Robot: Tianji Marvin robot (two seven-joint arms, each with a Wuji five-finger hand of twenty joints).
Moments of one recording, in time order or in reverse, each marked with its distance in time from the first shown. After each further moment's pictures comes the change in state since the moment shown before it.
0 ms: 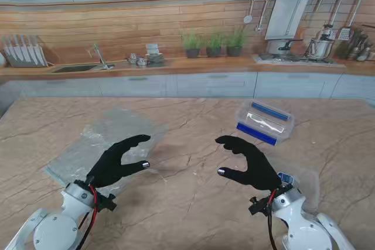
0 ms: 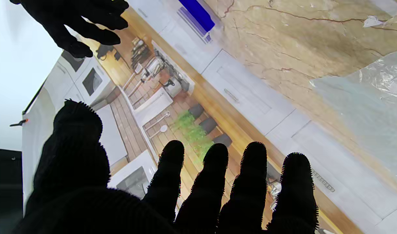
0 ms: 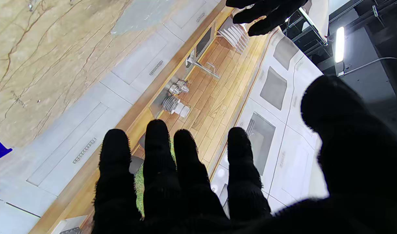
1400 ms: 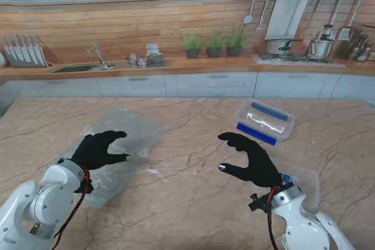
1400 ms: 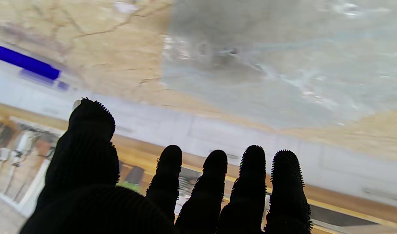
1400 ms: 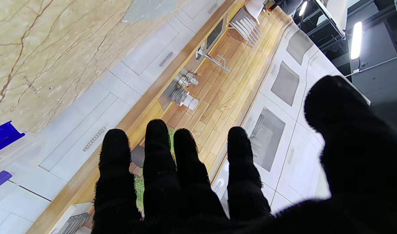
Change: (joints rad) left arm -0.119 0.051 -0.059 -0.011 0.459 0.390 -0.221; right arm 0.007 -0.008 -0.001 -0.008 -0.035 0.059 -0.036; left_hand 0.080 0.000 0.033 0.000 -0.064 -0.022 0.000 -0.002 -0.086 -0.002 0.014 0.001 -0.061 -0.009 0.035 0.026 -0.038 -0.096 0.203 -0.075; right_hand -0.013 0.003 -0.014 0.001 0.009 0.000 -0.012 0.010 0.012 0.000 -0.011 0.012 0.000 0.000 0.000 0.016 0.000 0.000 0.001 0.012
